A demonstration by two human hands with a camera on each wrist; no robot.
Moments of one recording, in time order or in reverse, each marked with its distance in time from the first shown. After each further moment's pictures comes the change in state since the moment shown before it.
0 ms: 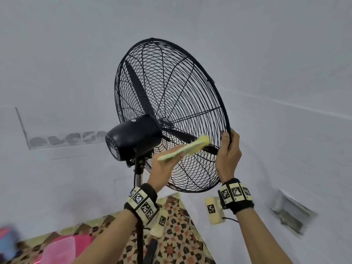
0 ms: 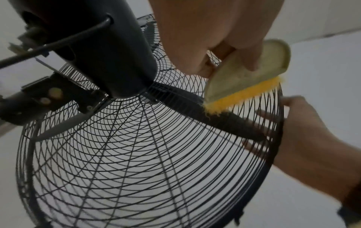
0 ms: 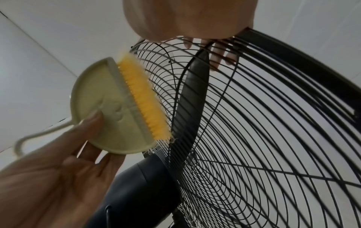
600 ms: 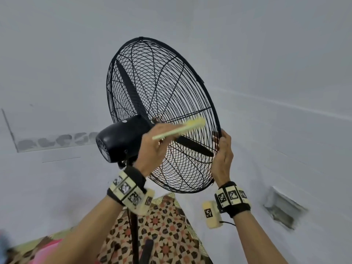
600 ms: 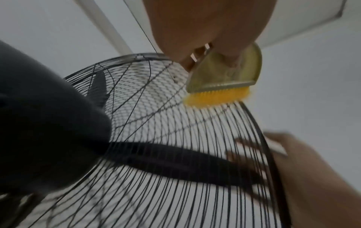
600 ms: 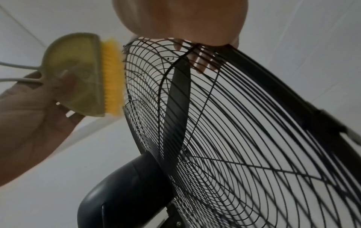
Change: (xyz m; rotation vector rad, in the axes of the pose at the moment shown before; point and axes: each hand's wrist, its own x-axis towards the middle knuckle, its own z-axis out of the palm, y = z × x) left_hand 0.046 0.043 -0.010 0.469 -0.044 0.559; right_hand -0.004 0.006 -0.010 0.178 -0.122 0.094
